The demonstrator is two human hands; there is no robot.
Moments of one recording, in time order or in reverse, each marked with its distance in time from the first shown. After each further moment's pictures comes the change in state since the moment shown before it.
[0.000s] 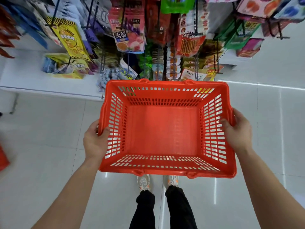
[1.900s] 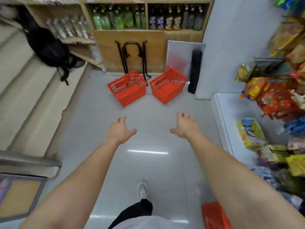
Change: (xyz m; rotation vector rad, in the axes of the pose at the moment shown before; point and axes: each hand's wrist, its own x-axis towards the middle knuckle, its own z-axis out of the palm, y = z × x) left_hand -0.387 -0.190 -0.514 0.145 0.602 -0.823; right_hand -0.613 -0.474 0.327 -1.076 -1.021 -1.546
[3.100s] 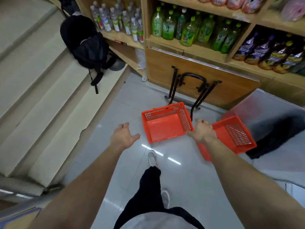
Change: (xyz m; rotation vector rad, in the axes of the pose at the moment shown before) left_hand 0.678 -0.151 -0.230 -0.144 -0.040 -0.415; right_hand 0.734 -0.365 -0.149 -0.028 -0.191 -0.102
